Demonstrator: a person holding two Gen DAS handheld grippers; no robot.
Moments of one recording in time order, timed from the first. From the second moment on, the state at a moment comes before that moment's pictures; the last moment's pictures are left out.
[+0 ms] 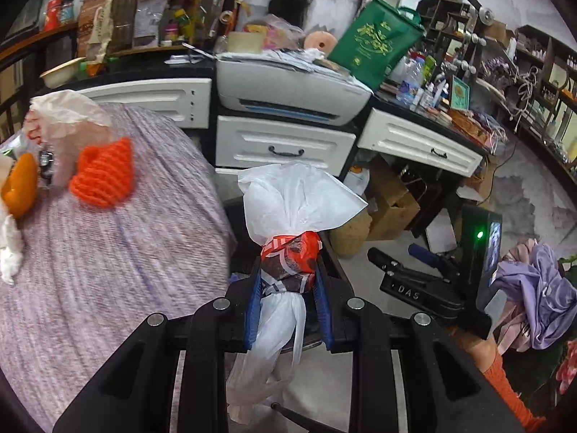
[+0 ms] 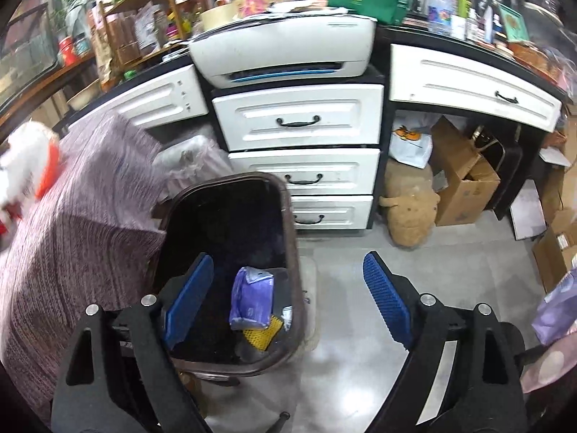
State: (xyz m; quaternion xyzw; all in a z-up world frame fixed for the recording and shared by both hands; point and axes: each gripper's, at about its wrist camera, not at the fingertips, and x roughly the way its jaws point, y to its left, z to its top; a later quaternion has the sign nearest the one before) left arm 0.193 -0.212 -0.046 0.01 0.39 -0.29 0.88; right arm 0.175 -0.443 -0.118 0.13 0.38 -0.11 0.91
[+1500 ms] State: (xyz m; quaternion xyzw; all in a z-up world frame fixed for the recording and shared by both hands) left arm 0.176 -0.276 -0.067 0.05 0.39 -0.31 0.87; right arm 0.168 -0.464 -0.121 0.16 0.38 -0.11 0.90
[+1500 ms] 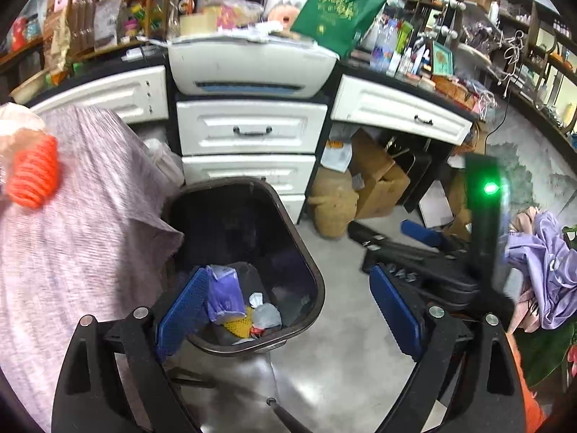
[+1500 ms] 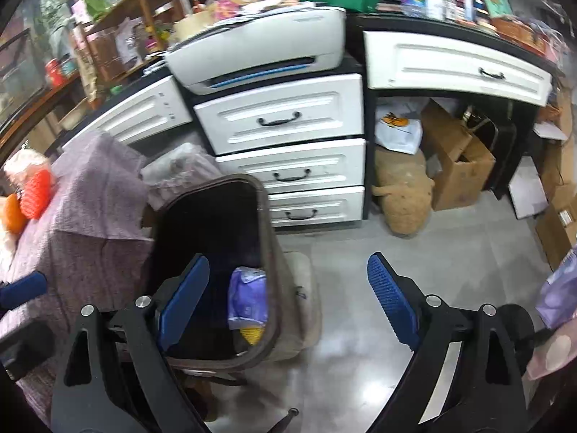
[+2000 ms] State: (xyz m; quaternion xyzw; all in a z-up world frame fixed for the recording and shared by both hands) left arm 0.158 -0.173 -0.022 0.02 0.34 -0.24 0.91; right arm 0.187 -0.359 -0.075 0.10 0.36 0.04 0.93
